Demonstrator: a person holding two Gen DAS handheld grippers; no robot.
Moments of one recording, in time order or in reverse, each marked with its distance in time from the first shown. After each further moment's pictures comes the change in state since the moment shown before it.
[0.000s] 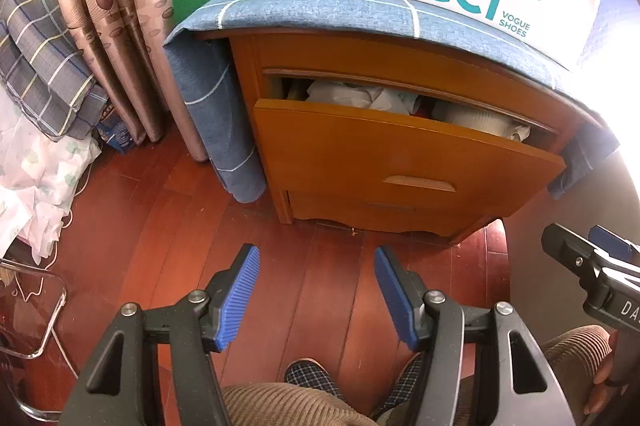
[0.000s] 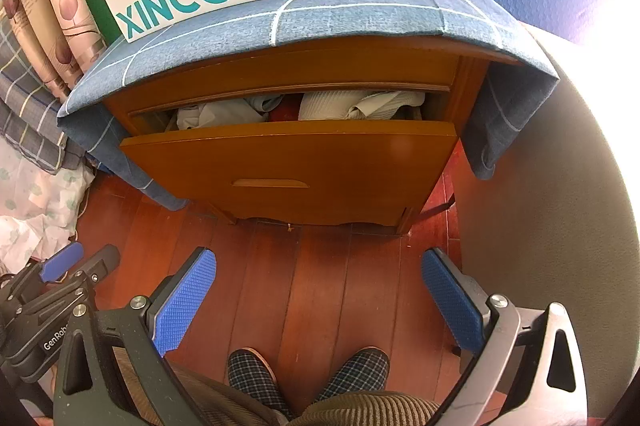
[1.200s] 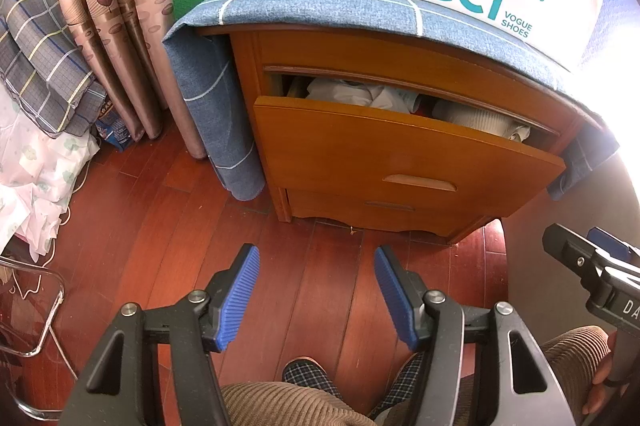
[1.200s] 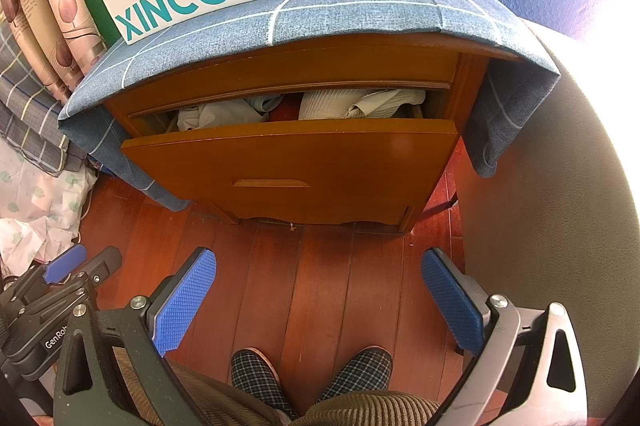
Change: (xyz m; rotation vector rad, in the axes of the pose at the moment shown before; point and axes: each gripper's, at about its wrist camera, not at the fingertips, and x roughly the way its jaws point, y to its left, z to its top) left arm 0.003 -0.001 0.000 -0.008 0.007 -0.003; right arm 0.001 -0.004 -0.001 0.009 0.002 0.015
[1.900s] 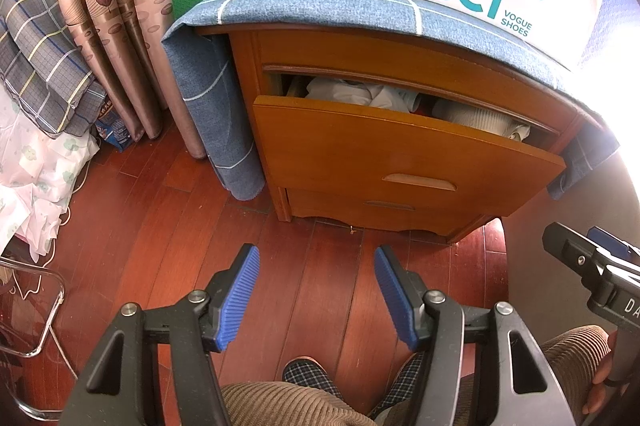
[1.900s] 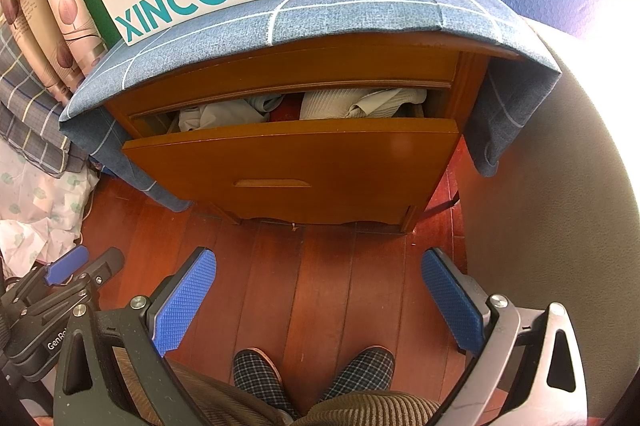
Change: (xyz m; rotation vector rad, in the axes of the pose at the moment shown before) left arm 0.000 0.000 0.000 -0.001 0.001 -0.001; right arm 0.000 0.000 0.000 0.004 0.000 0.006
